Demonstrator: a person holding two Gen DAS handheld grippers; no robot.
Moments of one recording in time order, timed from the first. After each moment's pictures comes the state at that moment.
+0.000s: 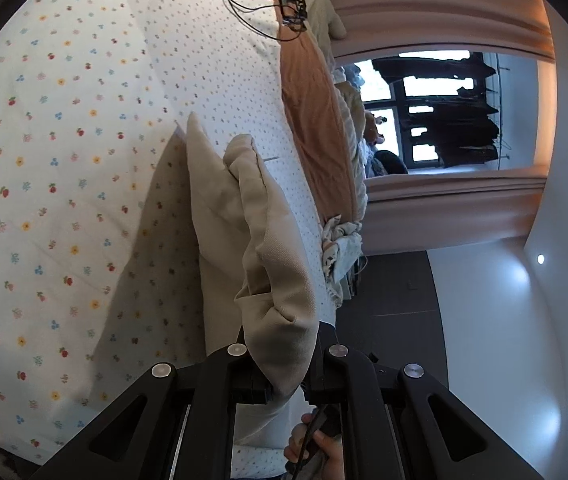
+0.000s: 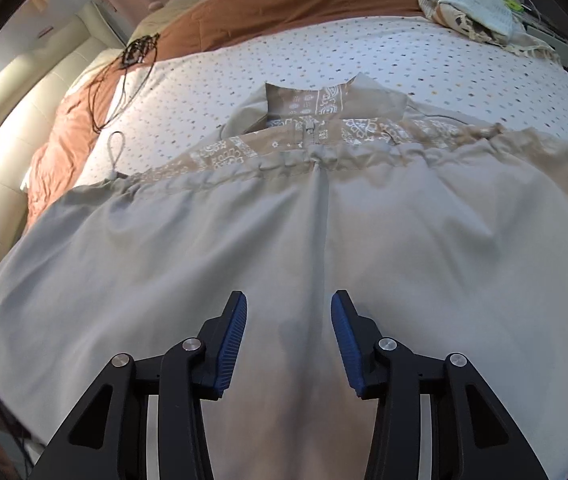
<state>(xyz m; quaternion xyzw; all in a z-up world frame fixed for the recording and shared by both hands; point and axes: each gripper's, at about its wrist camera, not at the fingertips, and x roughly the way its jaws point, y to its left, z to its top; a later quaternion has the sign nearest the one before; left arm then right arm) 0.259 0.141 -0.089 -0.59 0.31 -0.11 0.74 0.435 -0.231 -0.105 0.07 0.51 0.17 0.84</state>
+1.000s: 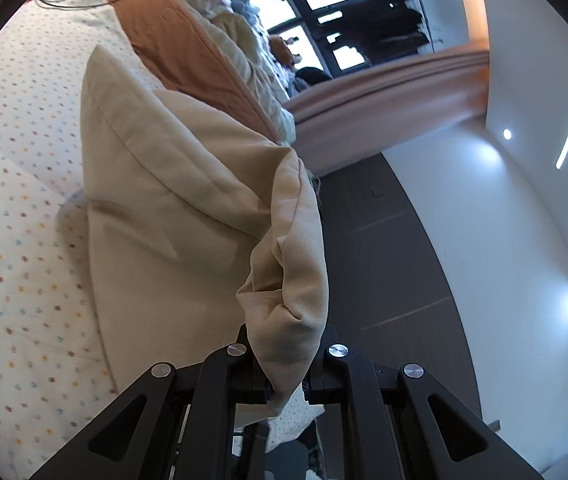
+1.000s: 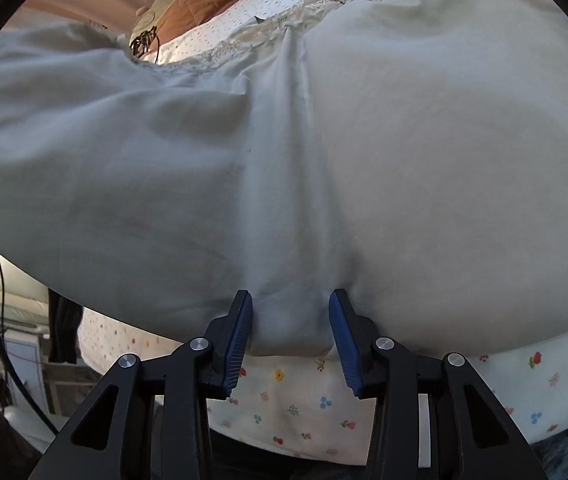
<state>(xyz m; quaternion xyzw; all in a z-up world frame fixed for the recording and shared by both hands) 0.356 -0.004 0.017 -0.45 0.34 -0.26 0.78 0.324 -0.267 -0.165 0.20 0.57 0.21 0.77</state>
